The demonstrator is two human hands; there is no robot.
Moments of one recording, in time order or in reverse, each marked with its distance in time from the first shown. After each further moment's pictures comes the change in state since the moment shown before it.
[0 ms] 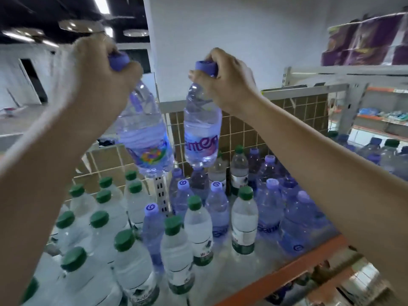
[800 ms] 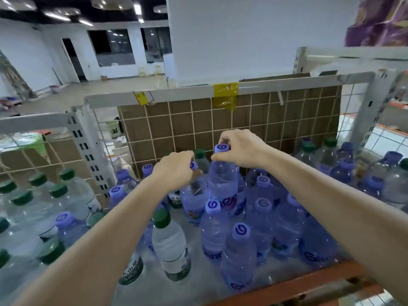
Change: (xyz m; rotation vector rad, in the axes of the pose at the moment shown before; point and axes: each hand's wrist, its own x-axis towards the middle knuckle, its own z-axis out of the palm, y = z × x) left_hand -0.092 0.087 0.263 0.372 -0.941 -0.283; right_hand -0.032 0.264 -0.014 -0.001 -0.698 0.093
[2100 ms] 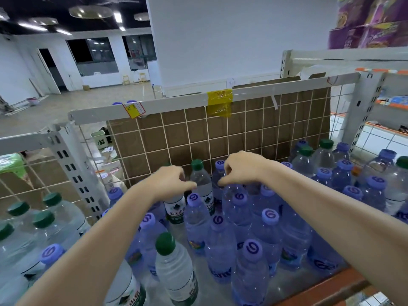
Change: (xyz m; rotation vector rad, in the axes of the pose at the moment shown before) left_hand 0.034 -0.033 0.001 -0.051 -0.206 -0.011; right_hand 0.019 0.018 0.018 -0.246 -0.309 0.149
